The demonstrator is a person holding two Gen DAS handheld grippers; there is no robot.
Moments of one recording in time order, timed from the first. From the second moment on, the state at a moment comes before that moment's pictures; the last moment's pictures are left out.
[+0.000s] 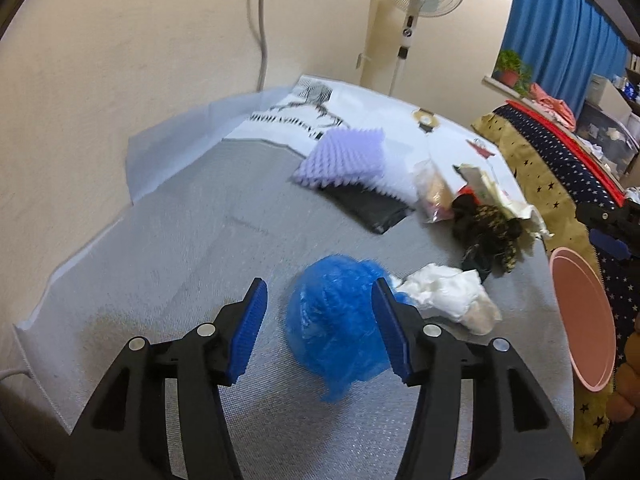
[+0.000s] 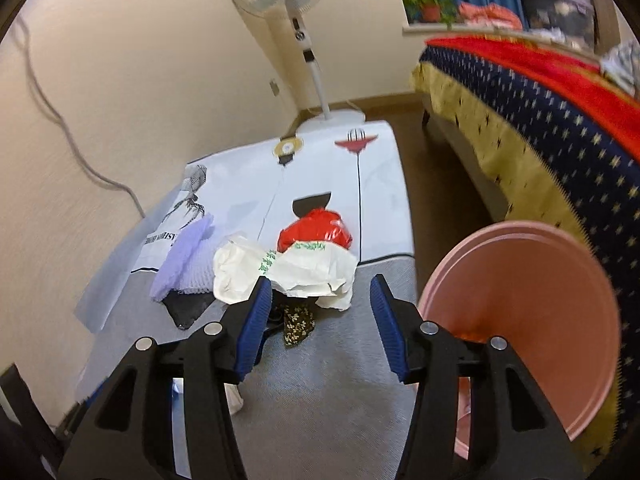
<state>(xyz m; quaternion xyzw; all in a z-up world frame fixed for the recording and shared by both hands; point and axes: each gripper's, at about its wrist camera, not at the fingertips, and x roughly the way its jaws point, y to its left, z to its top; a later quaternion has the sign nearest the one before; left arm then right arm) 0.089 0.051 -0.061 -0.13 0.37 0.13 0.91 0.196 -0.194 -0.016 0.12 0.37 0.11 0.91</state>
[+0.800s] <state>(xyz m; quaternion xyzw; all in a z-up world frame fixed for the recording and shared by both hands) 0.111 0.040 -0.074 -0.12 0.40 0.09 0.90 0.240 -0.186 -0.058 0.24 0.42 0.15 0.86</state>
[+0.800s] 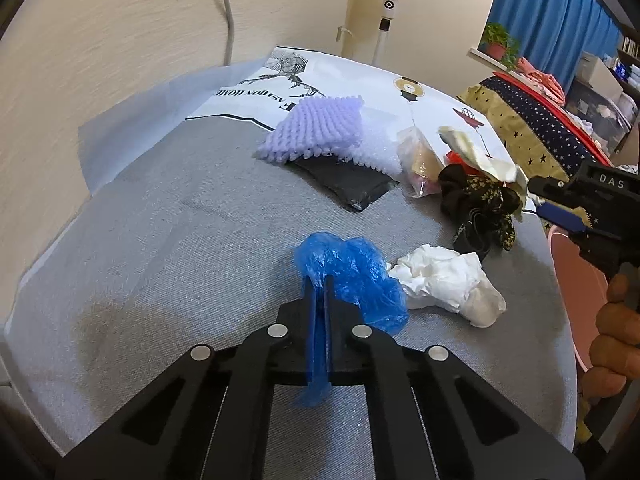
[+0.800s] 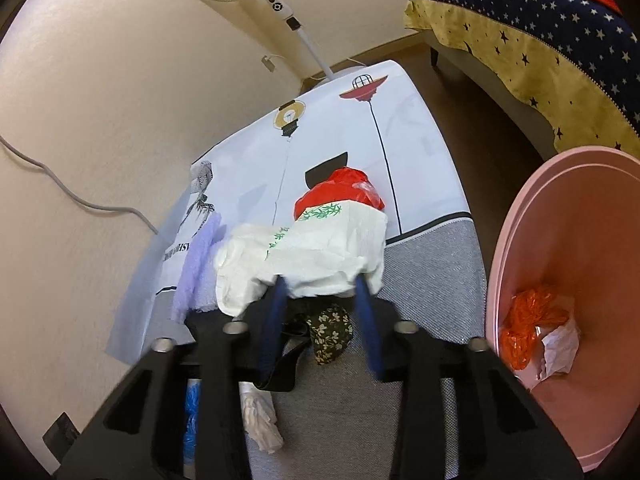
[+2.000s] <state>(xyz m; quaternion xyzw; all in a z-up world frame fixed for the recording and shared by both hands) 0.094 0.015 -0.007 -0.07 0.31 0.05 0.95 0.173 -0.210 0.039 0.16 0.29 0.17 0.93</state>
